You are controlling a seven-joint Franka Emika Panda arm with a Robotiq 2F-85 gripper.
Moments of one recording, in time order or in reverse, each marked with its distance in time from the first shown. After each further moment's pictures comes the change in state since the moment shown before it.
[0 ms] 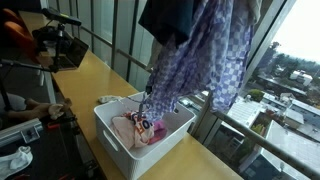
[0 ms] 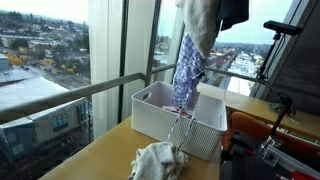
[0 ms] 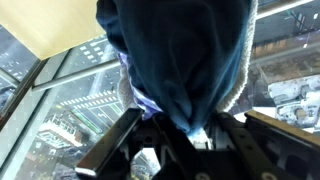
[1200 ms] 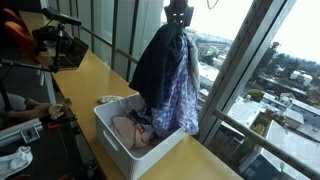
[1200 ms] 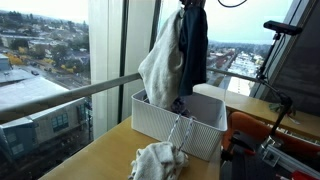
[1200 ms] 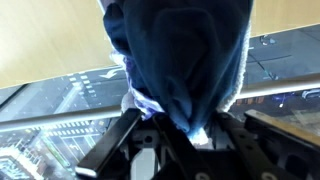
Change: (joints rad) arm 0.130 -0.100 0.021 -0.805 -0.021 0.495 0.023
